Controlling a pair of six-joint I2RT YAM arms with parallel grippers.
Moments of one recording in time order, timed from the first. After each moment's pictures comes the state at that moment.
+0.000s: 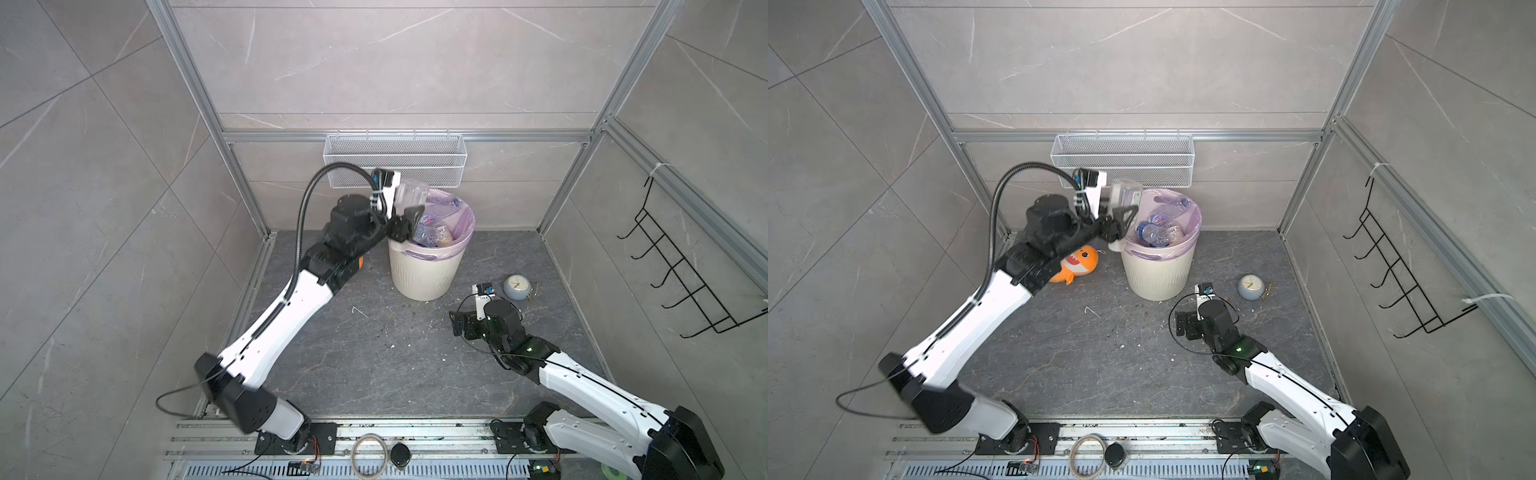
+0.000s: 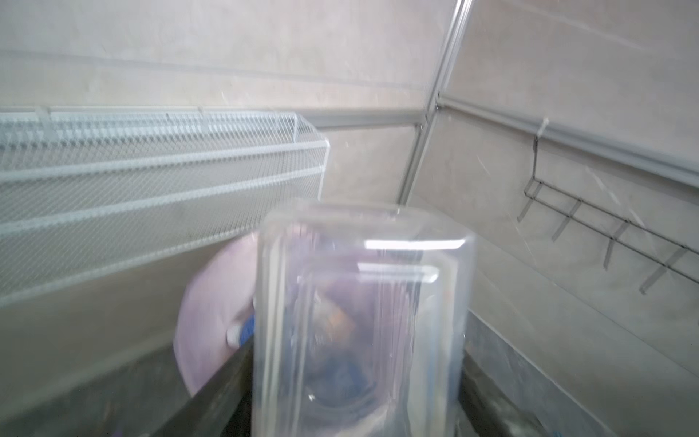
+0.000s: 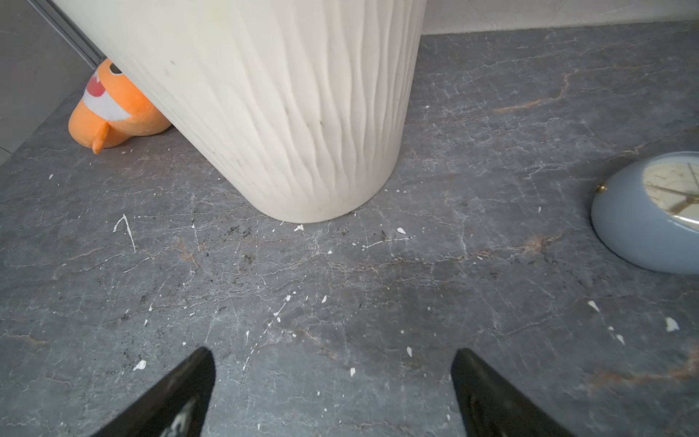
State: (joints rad) left arm -0.60 1.61 1.82 -0.26 0.14 -0.16; right arm 0.57 1.02 0.55 -0.12 0.19 0.32
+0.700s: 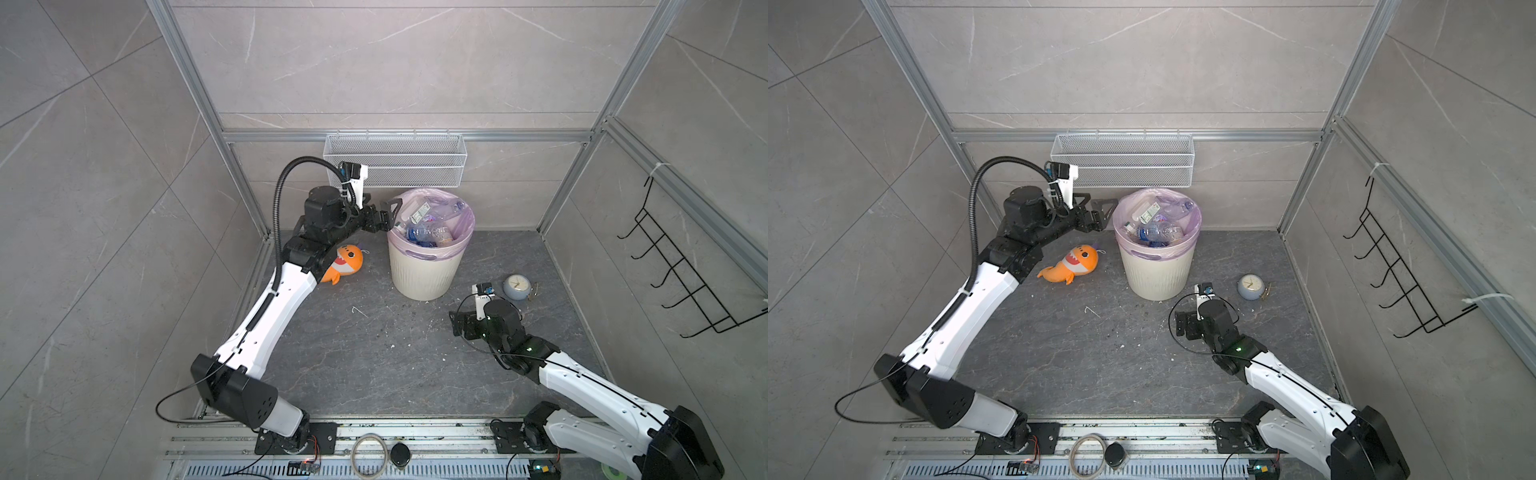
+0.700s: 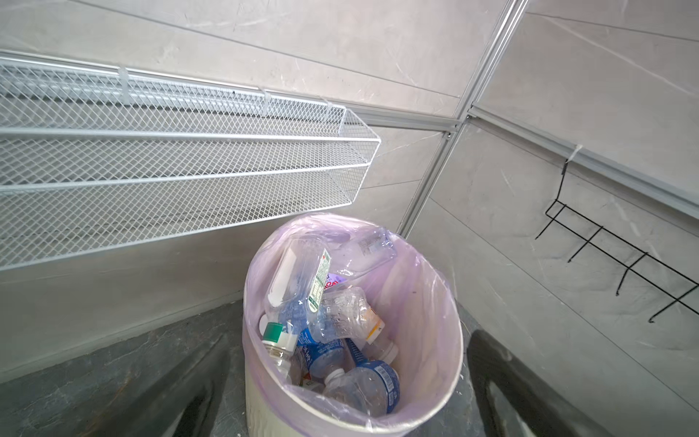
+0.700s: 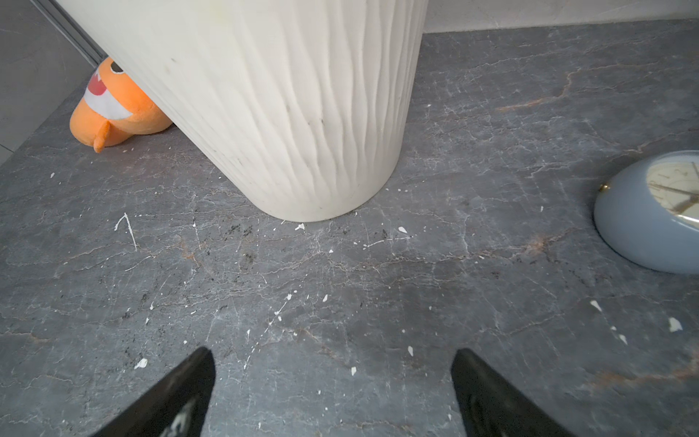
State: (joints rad) left arm -0.43 1.46 1.63 -0.24 0.28 -0.24; right arm 0.57 1.02 0.55 -0.13 0.19 0.32
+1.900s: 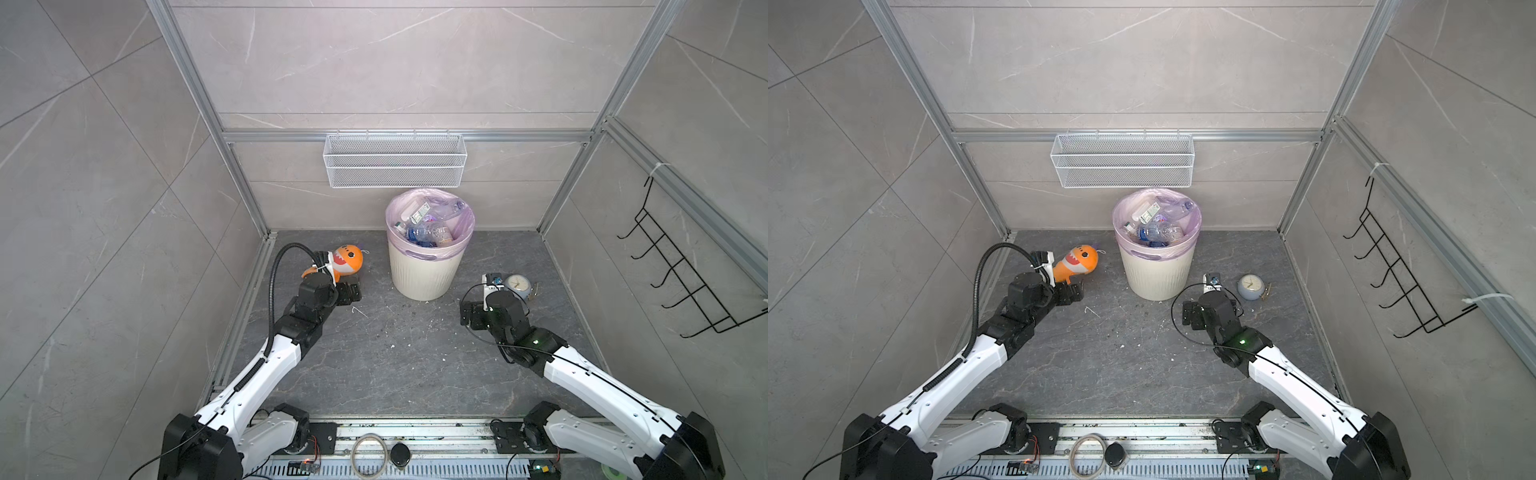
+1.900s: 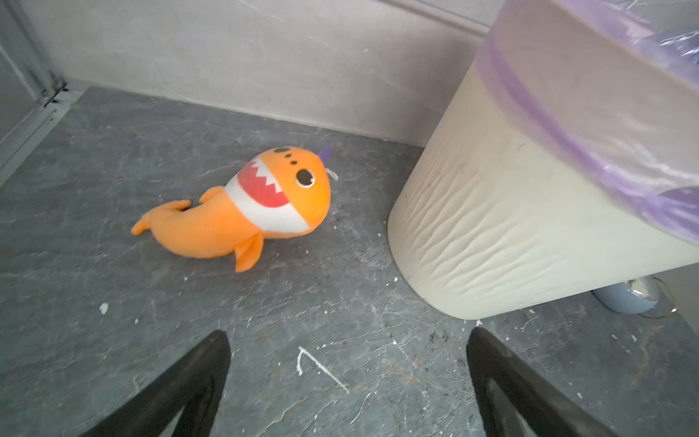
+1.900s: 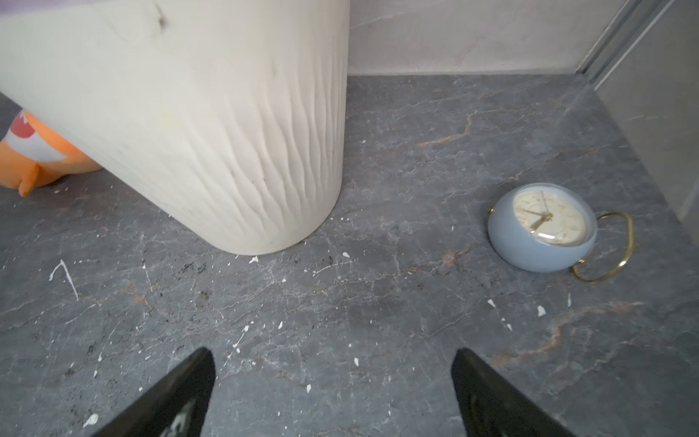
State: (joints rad) left arm -0.39 1.05 0.72 -0.09 -0.13 -0.34; right arm 0.57 1.01 0.71 -0.30 0.39 0.32
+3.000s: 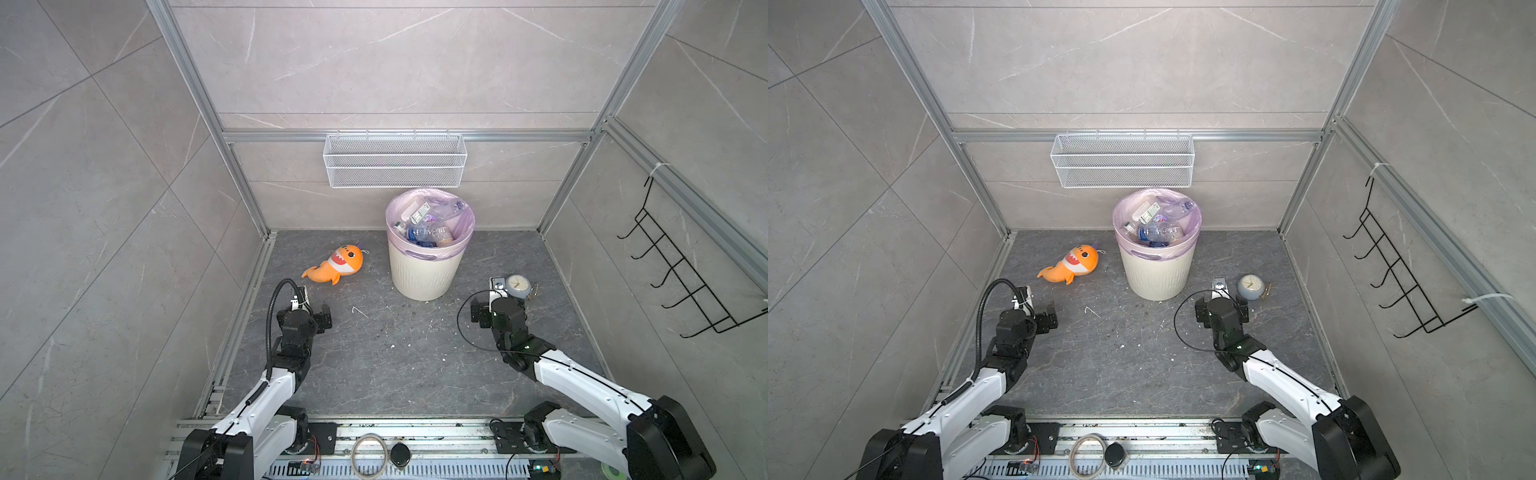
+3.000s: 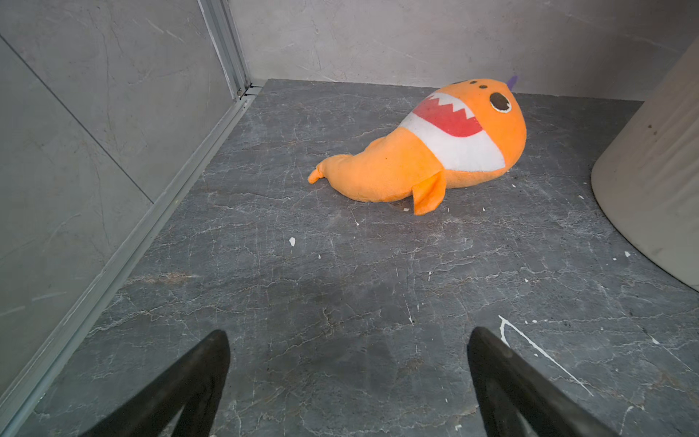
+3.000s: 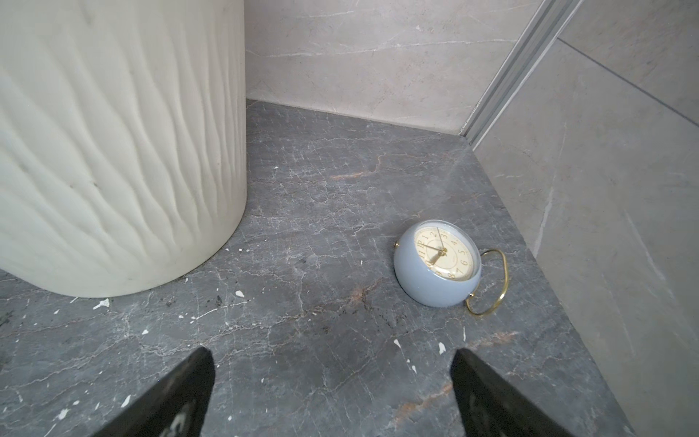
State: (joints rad) left arm -0.15 1.00 0.29 0.31 -0.24 -0.08; right arm 0.46 1.08 0.46 0.16 0.53 0.05
